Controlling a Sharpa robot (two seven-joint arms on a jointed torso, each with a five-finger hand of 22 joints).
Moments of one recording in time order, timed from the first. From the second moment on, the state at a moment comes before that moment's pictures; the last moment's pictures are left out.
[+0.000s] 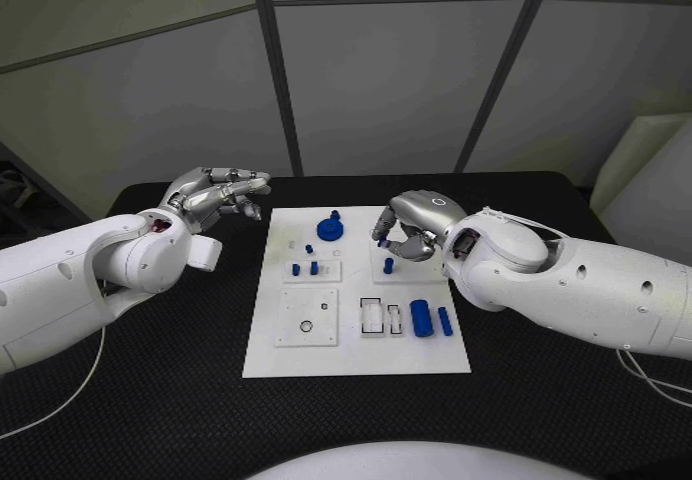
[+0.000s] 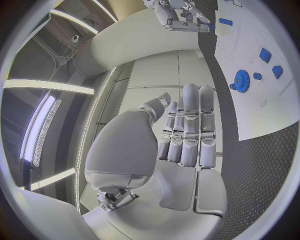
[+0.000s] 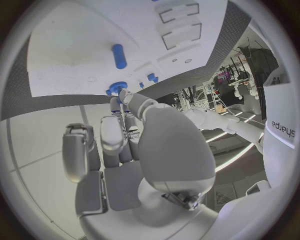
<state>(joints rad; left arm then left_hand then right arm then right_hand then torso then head) 1.14 -0.91 0.06 1.41 -0.11 -0.17 0.27 1.33 -0.13 0.44 -0.02 0.06 1.05 0.16 0.12 0.11 1.22 0.09 0.11 0.07 1.32 0.00 0.69 0.44 0.19 1.11 0.11 0.55 0.86 1.13 -0.78 0.03 1.62 -1.68 -0.35 -0.24 1.44 -0.12 0.52 -0.05 0.11 1.17 0.12 0.08 0.11 1.24 0.08 0.07 0.16 1.47 -0.02 1.21 1.02 0.04 1.47 0.09 1.50 1.31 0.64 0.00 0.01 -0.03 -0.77</state>
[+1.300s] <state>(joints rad) 1.14 -0.88 0.06 1.41 -0.11 -0.14 0.27 1.32 -0.13 0.44 -0.02 0.06 1.05 0.16 0.12 0.11 1.22 0.09 0.11 0.07 1.32 0.00 0.69 0.44 0.19 1.11 0.11 0.54 0.85 1.02 -0.57 0.02 1.55 -1.65 -0.24 -0.19 1.43 -0.12 0.54 -0.07 0.11 1.17 0.12 0.07 0.12 1.24 0.08 0.06 0.15 1.47 -0.02 1.21 1.01 0.04 1.47 0.09 1.50 1.31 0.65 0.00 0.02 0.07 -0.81</state>
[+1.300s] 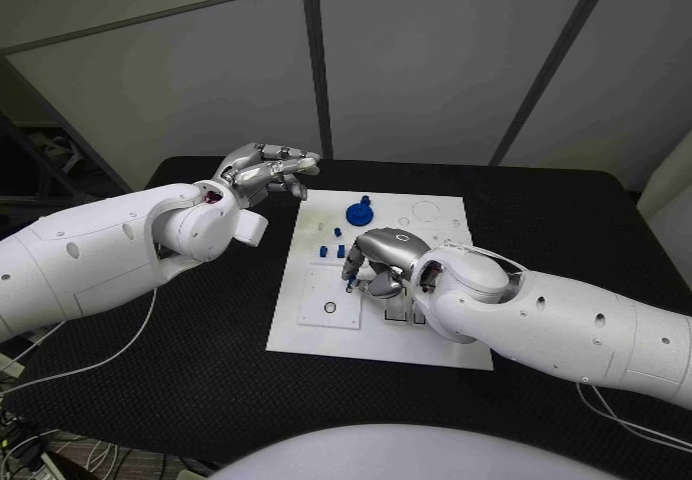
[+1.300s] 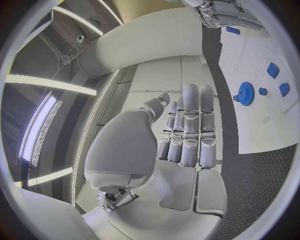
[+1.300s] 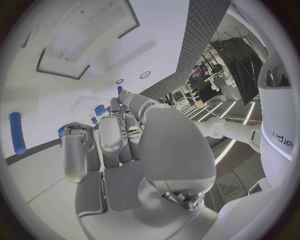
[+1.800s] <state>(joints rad) 1.14 -0.88 0.06 1.41 -0.11 -0.14 0.27 1.32 -0.13 0.44 -0.02 0.06 1.05 0.16 0.12 0.11 1.22 0.09 0.11 0.07 1.32 0.00 0.69 0.44 0.19 1.11 0.11 0.54 0.85 1.02 -0.56 0.01 1.55 -1.68 -0.22 -0.19 1.42 -0.12 0.54 -0.07 0.11 1.17 0.12 0.07 0.12 1.24 0.08 0.06 0.15 1.47 -0.02 1.21 1.01 0.04 1.47 0.09 1.50 1.31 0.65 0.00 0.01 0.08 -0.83</state>
